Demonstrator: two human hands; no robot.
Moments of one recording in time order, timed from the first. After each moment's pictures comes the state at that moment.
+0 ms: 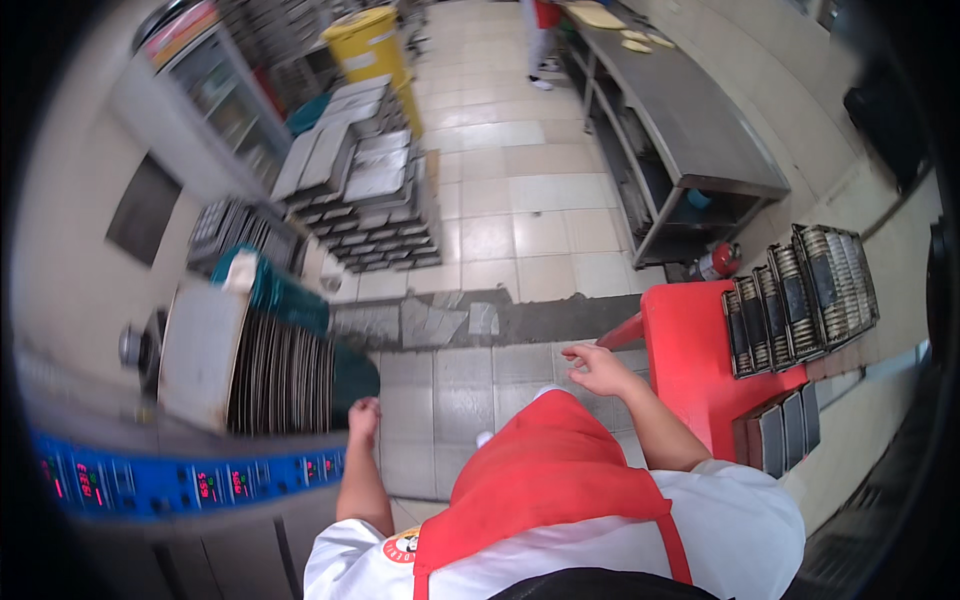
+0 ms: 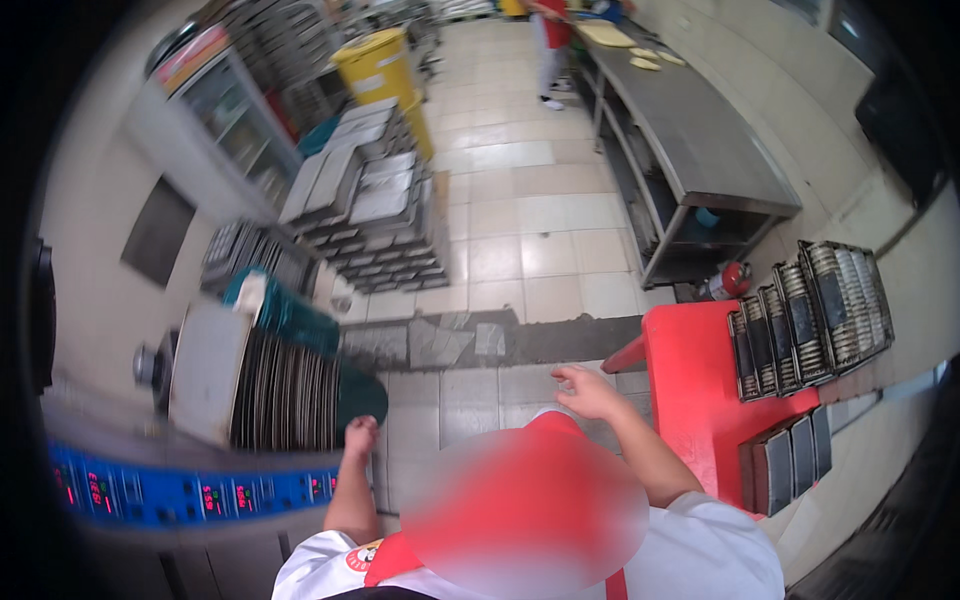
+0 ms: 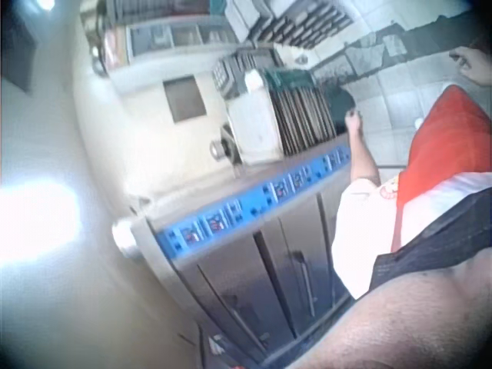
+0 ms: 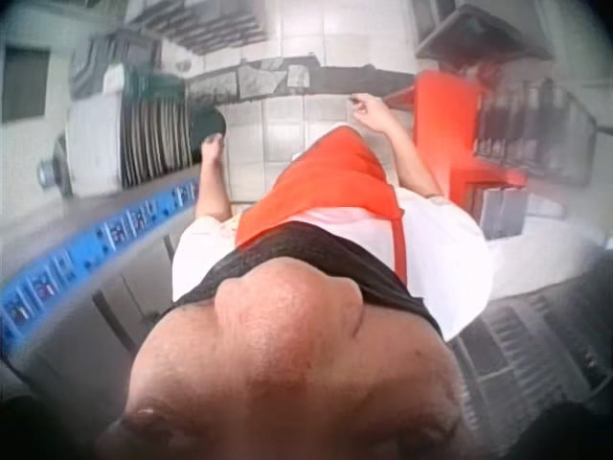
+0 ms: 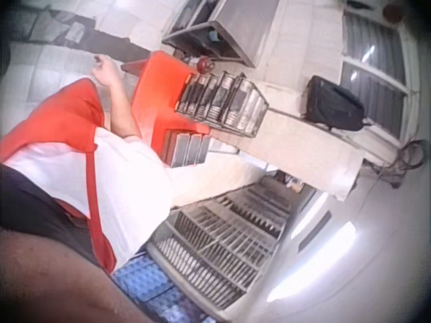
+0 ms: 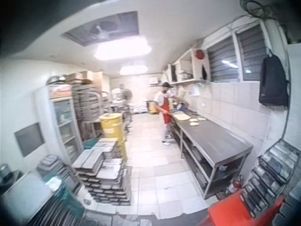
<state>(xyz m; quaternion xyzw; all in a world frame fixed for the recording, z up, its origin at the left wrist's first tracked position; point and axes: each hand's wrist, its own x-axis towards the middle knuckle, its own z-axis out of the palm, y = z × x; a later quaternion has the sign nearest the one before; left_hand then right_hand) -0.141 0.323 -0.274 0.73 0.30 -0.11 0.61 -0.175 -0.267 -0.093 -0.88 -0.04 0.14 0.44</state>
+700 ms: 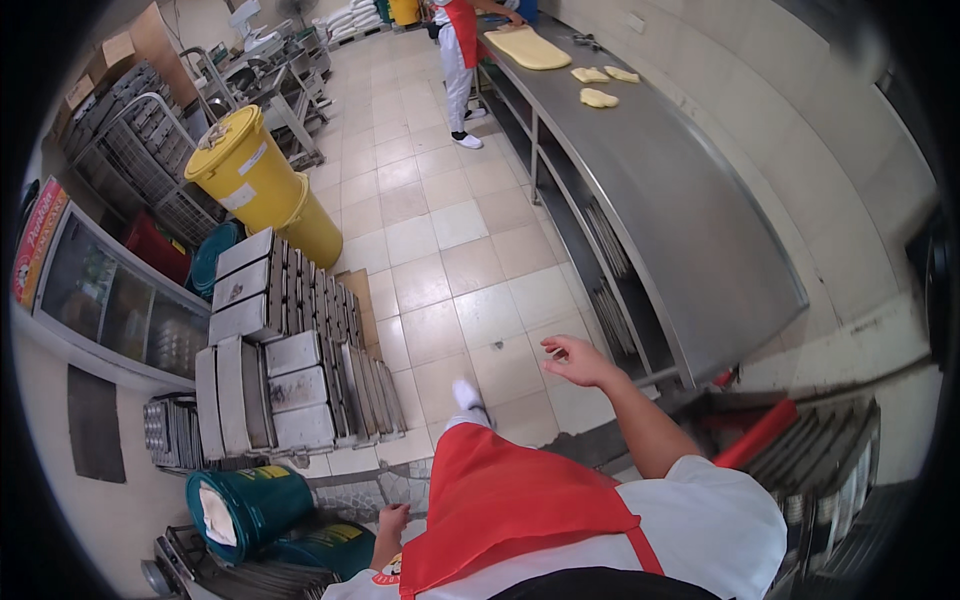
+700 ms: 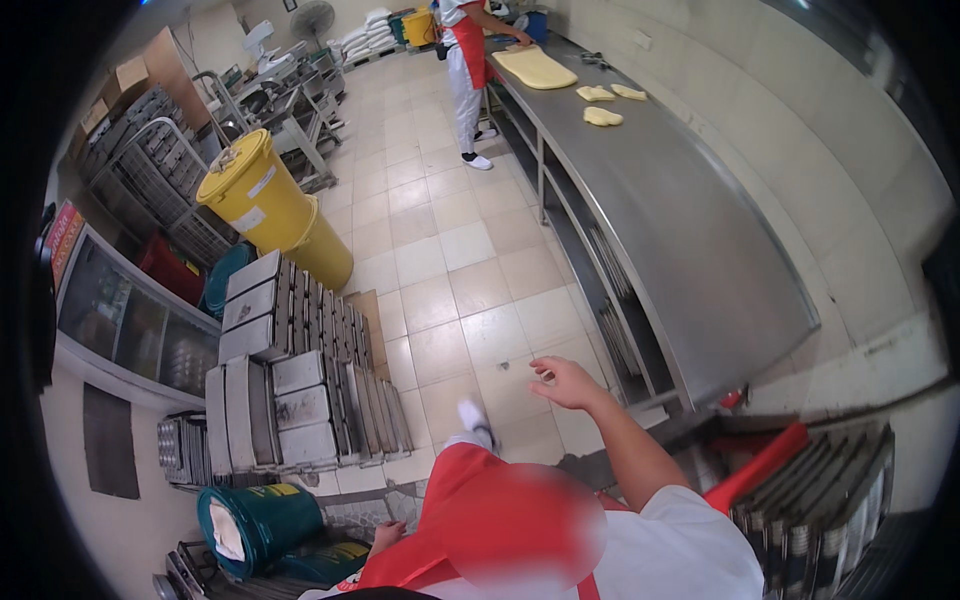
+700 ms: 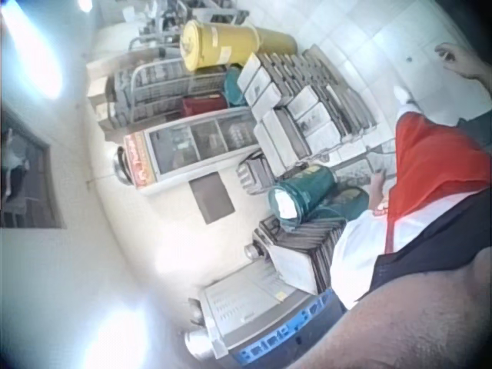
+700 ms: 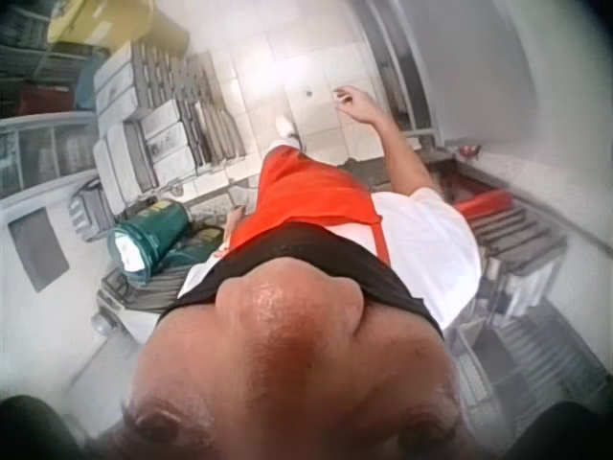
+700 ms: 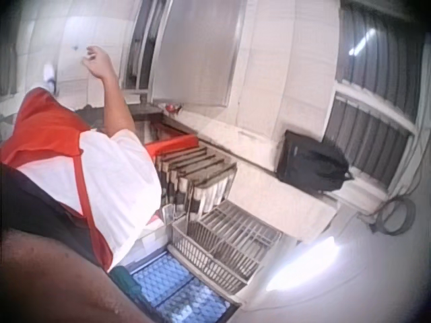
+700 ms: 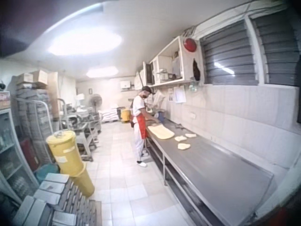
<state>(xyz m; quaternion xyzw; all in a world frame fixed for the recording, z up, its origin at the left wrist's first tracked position) 0.403 0.048 -0.289 0.75 0.35 -0.34 0.45 0.504 -0.548 -0.097 -0.86 0.06 0.07 0.50</state>
